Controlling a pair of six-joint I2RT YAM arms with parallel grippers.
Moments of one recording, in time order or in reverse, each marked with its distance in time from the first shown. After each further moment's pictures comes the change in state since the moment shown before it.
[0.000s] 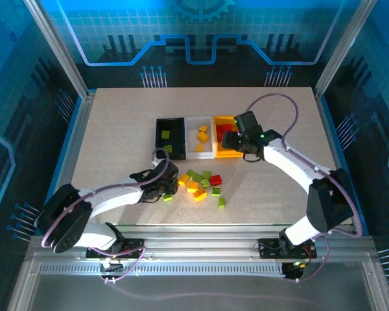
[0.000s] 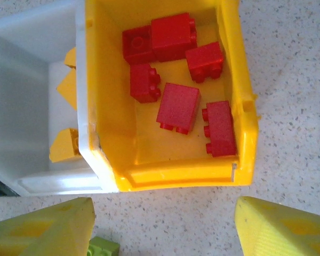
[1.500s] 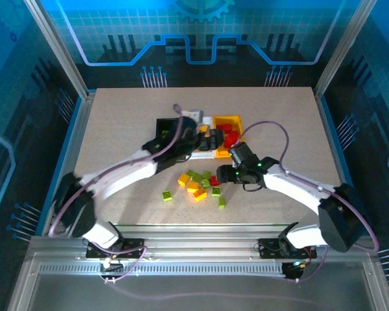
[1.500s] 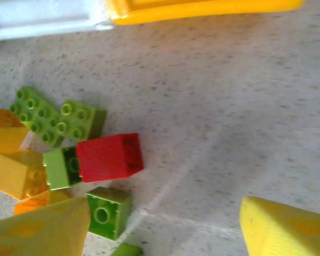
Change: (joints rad) left arm -0.041 0.116 0.488 0.194 0.124 0.040; right arm 0.182 -0.133 -0.305 0.033 -0.104 0.008
